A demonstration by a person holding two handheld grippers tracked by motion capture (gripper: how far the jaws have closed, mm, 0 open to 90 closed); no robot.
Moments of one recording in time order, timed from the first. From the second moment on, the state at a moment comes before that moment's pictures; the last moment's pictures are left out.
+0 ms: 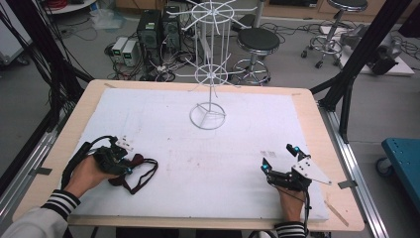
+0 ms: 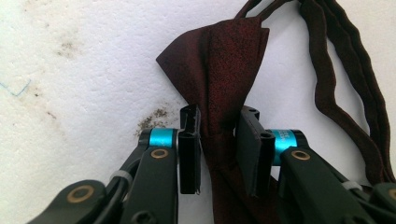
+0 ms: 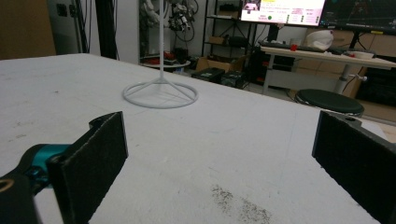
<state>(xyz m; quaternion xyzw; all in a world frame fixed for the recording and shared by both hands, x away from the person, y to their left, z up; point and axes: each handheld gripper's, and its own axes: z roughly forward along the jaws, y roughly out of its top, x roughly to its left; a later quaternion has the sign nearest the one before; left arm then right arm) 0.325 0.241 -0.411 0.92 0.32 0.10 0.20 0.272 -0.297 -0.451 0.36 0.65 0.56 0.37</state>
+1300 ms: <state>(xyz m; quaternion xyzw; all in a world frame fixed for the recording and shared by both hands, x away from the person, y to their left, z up) 0.317 0.262 -0.373 0.84 0.28 0.16 0.43 0.272 -0.296 -0.451 0.36 0.65 0.56 0.37</state>
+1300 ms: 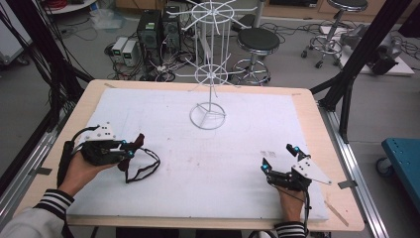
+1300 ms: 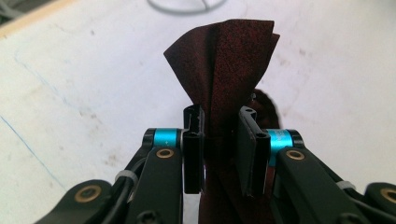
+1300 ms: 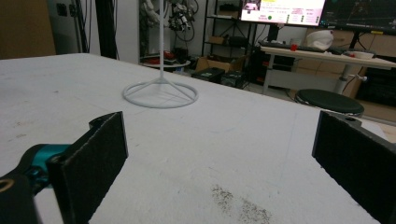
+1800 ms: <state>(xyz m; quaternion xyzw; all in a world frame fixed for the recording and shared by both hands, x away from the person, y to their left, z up) 0.320 0.268 -0.359 0.80 0.28 0.15 0.51 0.272 -0.297 -0.451 0.36 0.65 0.56 0.37</state>
